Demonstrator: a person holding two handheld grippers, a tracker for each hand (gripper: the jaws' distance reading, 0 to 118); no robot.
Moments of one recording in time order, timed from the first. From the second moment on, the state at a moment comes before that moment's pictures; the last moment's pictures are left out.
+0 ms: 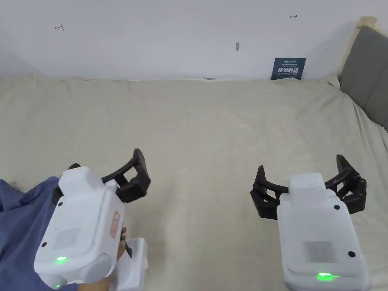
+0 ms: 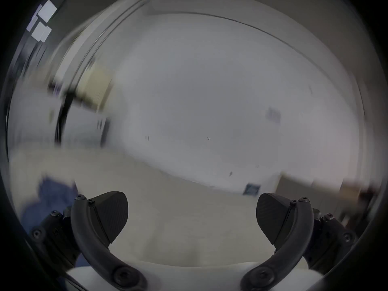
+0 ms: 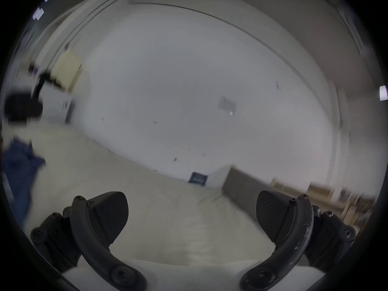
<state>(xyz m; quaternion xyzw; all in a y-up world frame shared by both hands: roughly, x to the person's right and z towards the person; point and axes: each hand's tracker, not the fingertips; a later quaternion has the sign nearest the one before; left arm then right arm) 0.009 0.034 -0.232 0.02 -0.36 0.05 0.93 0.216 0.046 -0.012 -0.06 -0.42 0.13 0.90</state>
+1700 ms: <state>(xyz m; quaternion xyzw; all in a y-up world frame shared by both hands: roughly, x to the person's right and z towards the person) 0.012 0.018 -0.232 0.01 -0.37 -0.02 0.93 0.216 0.048 -0.006 -0.06 -0.40 0.05 0.91</state>
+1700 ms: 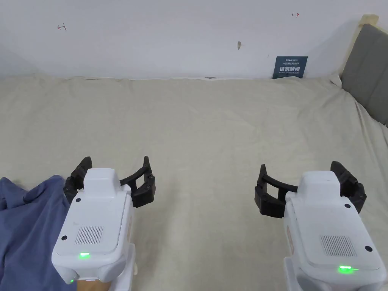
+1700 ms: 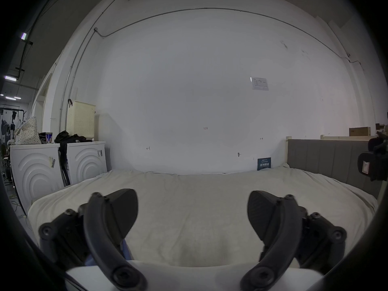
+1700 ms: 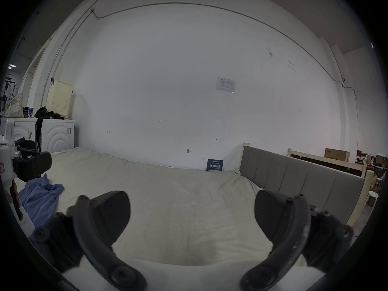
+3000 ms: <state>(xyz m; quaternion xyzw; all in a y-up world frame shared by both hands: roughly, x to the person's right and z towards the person) -0.294 0.035 -0.266 -0.02 -0.05 -0.01 1.00 0.037 0.045 -0.200 -0.05 -0.07 0.03 1.00</state>
